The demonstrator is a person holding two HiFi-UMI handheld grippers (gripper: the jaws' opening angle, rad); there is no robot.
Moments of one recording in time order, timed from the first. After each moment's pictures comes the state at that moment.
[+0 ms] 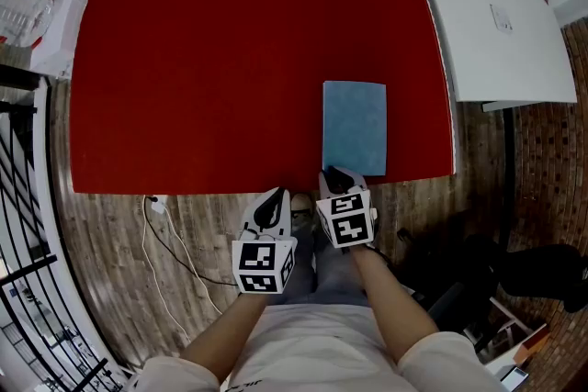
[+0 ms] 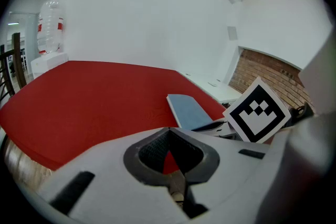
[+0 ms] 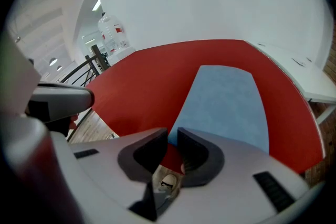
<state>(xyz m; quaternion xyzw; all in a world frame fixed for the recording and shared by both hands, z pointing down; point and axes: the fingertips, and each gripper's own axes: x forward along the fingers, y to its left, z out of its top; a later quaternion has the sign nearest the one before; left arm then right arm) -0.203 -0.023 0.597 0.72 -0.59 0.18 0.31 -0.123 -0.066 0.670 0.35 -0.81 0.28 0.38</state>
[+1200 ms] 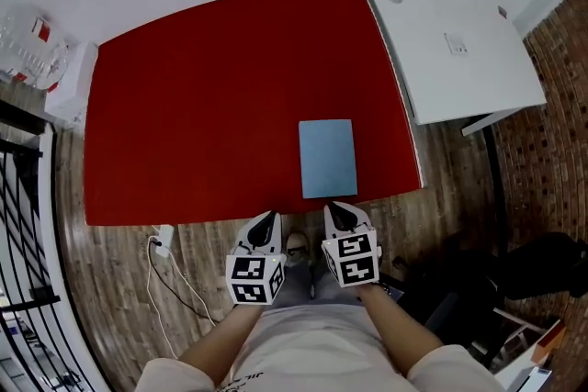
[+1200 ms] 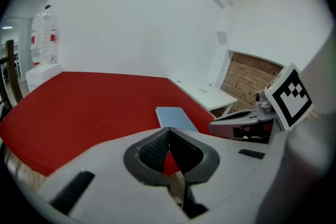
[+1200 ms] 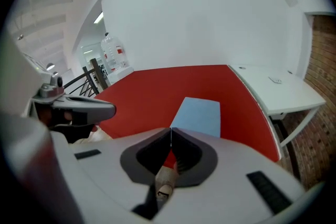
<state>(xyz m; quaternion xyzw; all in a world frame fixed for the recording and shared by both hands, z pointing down) -0.186 -0.017 0.533 0.75 -0.58 0.17 0.29 -0.071 -0.046 0.550 0.41 -0.83 0.24 0.31</state>
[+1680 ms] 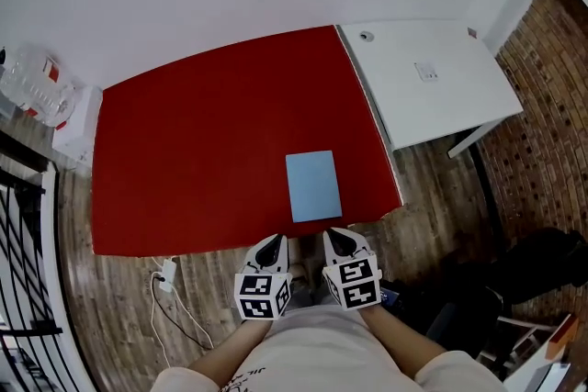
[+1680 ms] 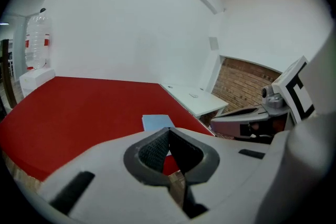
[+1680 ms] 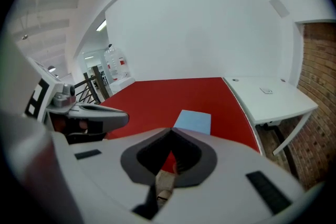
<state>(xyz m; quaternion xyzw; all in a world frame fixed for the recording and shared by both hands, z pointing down) -0.138 -0.007 0.485 0.77 -0.56 0.15 0.27 -0.037 -0.021 0.479 0.43 -0.84 0.22 0.27</state>
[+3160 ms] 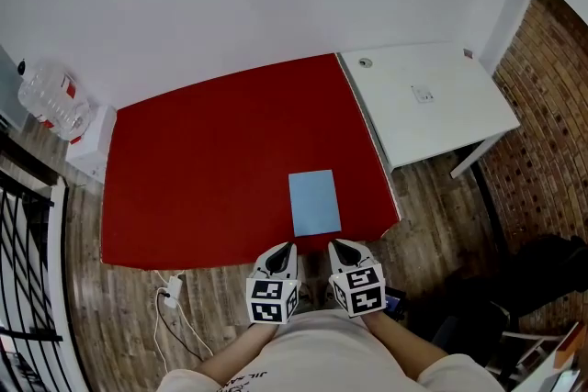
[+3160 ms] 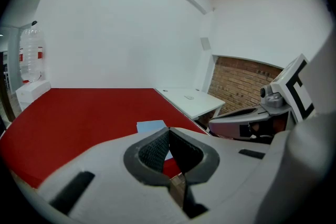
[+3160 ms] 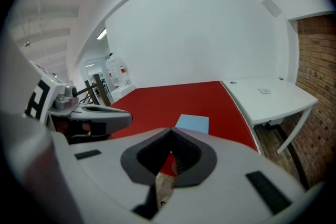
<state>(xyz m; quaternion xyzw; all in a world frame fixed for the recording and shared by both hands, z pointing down) -0.110 -0.007 0.460 0.79 -0.55 0.16 0.23 -0.016 -0.014 0.460 0.43 -0.84 0.22 0.23</state>
